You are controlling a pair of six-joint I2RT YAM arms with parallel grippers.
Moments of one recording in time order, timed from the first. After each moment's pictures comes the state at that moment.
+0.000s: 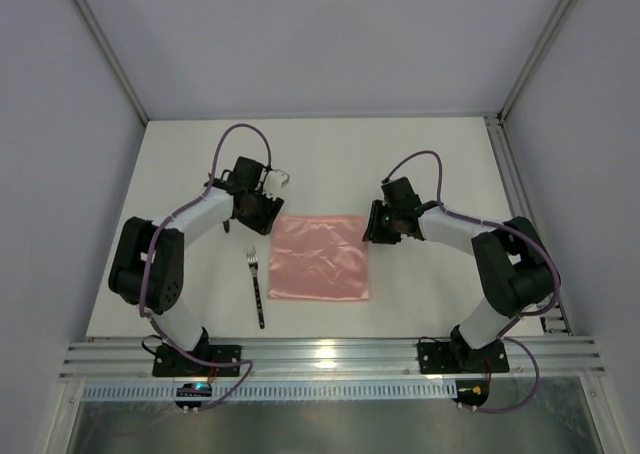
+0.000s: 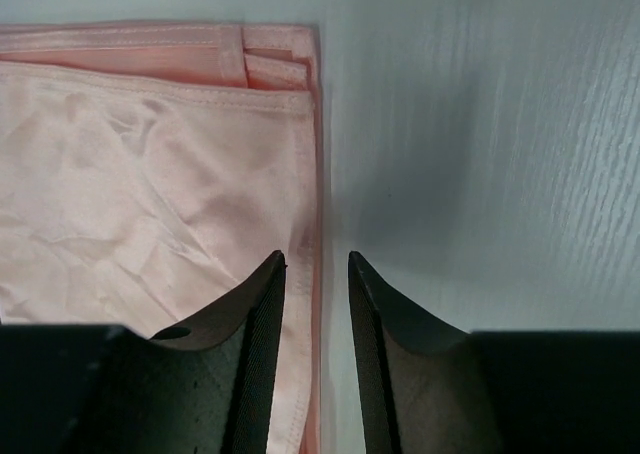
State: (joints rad) left arm -0.35 1.65 1.09 -0.54 0.11 0.23; right arm 0.44 1.61 0.86 -0.23 -0.12 0.58
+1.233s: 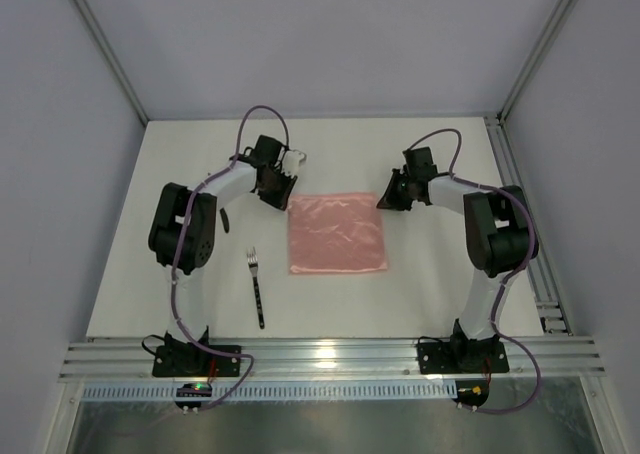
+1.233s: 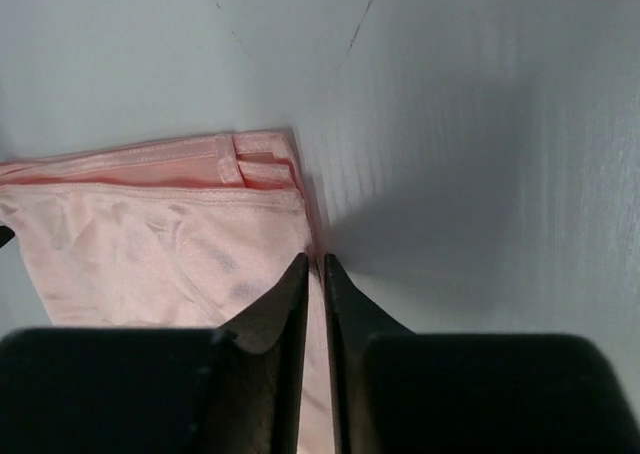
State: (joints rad) left arm -0.36 2.04 1.47 -0.54 0.20 0.19; right arm 0.21 1.91 1.14 -0.17 -0.27 0.56
